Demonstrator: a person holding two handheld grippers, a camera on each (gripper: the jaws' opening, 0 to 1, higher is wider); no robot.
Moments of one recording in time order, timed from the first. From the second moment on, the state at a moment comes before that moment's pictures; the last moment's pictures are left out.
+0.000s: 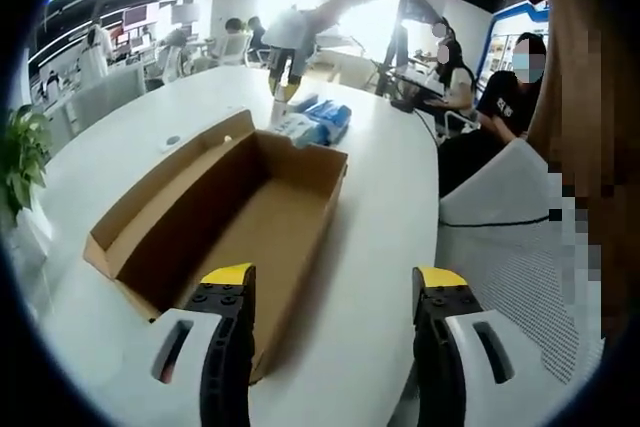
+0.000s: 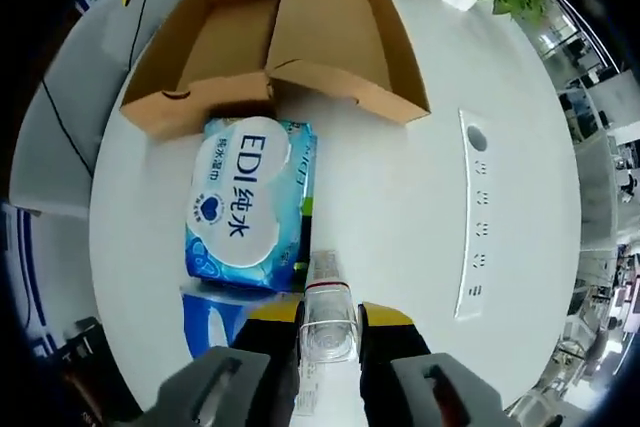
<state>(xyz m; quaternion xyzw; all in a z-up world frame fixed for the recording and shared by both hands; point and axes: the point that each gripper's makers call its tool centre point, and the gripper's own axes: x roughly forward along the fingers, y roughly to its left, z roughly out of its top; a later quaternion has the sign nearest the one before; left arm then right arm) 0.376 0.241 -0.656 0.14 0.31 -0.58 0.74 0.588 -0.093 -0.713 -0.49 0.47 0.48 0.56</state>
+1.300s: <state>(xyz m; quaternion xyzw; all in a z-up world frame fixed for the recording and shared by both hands) 0.376 0.243 -0.661 0.13 0.32 -0.58 0.74 0.596 -0.088 -0.717 -0.47 0.50 0.47 0.56</state>
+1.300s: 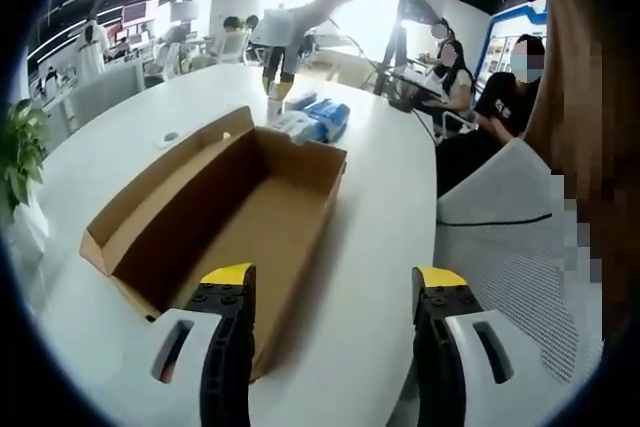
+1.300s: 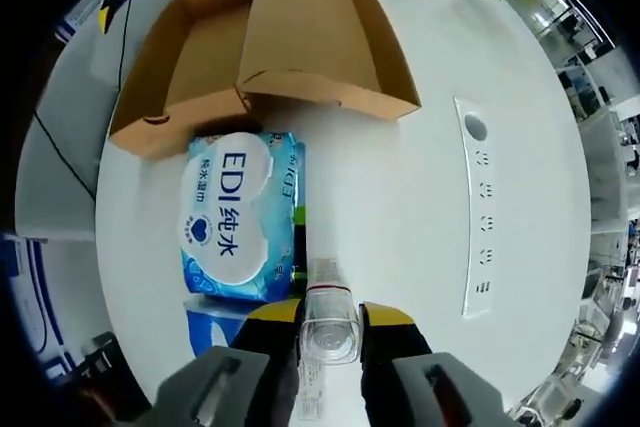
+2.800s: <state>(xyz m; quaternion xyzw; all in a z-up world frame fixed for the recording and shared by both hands) 0.375 0.241 -0.656 0.10 0.32 -0.57 0.75 0.605 -0.072 -0.654 -0.35 0.44 0.42 0.71</state>
